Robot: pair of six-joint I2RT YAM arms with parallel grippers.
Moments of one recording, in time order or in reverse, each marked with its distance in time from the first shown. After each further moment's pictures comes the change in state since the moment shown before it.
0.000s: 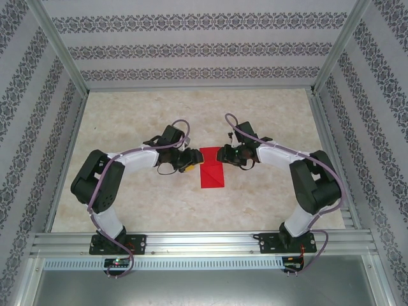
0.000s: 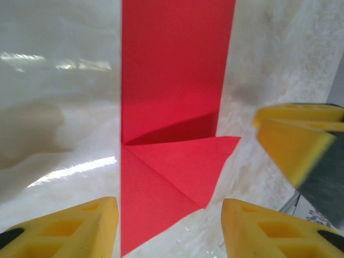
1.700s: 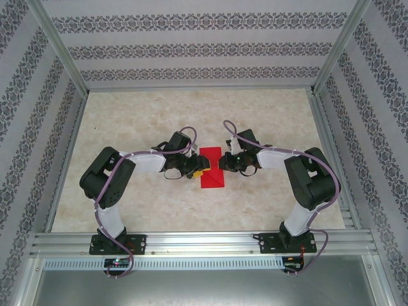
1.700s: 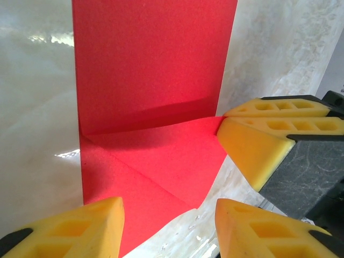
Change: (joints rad) left arm -0.056 0.084 -0.035 0.142 0.060 -0.097; right arm -0.026 0.022 -0.118 0.156 -0.157 -0.103
